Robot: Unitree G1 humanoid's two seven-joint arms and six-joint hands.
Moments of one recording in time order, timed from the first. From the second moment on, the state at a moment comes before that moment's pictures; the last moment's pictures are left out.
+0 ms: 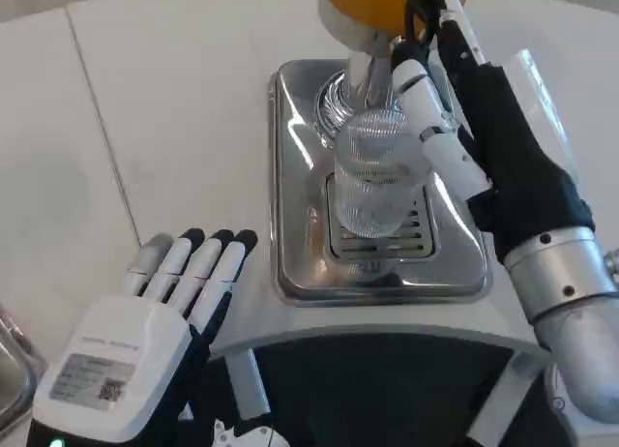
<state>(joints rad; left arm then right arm) 0.30 0.48 -0.02 -0.45 0.97 -0.21 0.16 -0.39 -0.08 0.16 -0.55 -0.48 0.38 0.11</state>
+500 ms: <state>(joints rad) 0.30 0.47 -0.03 -0.45 0.97 -0.21 0.16 -0.47 -0.22 0.21 -0.57 -0.60 0.46 0.27</state>
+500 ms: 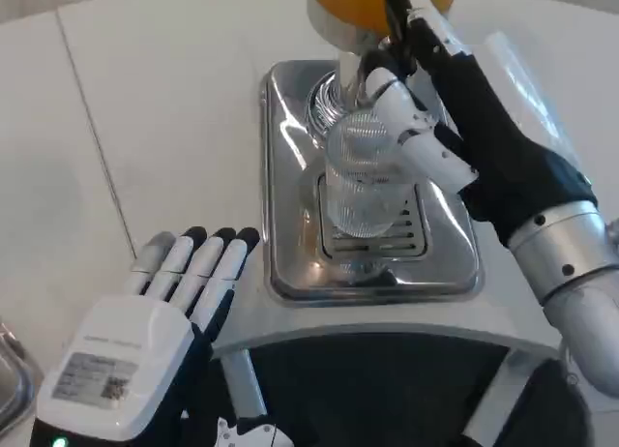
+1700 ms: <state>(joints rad) -0.01 0.41 -0.12 -0.20 0.99 -0.10 0.19 -0.57 -0.31 0.28 -0.59 -0.85 0.47 0.50</state>
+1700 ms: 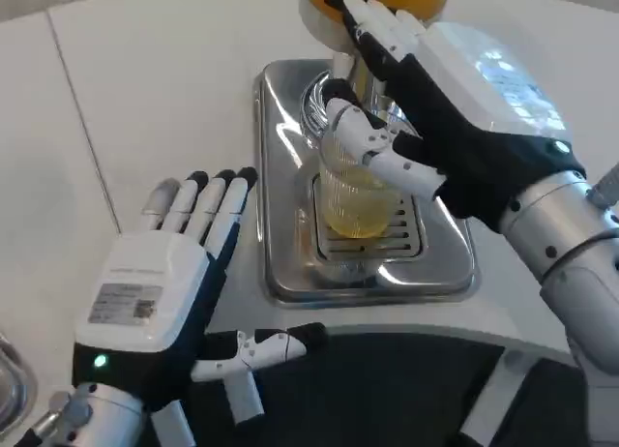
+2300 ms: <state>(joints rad) -0.07 0.40 -0.16 -0.17 0.98 -0.08 0.19 -0.43 -0.20 0.20 -0.67 -0.85 0.50 0.39</state>
